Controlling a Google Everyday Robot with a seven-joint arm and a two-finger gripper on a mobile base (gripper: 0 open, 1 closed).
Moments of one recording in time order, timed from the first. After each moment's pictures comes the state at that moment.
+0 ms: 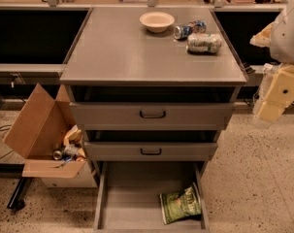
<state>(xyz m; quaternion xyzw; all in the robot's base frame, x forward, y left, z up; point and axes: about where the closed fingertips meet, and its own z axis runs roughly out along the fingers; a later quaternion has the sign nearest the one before) 0.438 -0.216 0.980 -0.60 0.78 -0.04 0.17</state>
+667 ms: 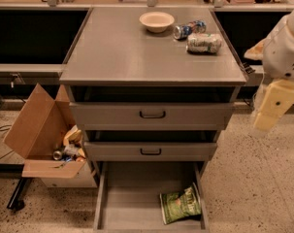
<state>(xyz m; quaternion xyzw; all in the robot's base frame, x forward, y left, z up) 0.443 -0.223 0.948 -0.61 0.78 -0.03 0.15</state>
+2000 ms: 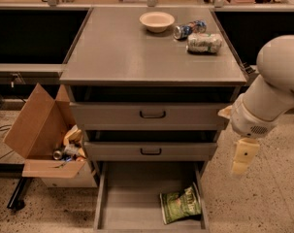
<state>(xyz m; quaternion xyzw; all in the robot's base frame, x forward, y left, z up) 0.445 -0.225 0.773 -0.65 0.75 0.05 0.09</state>
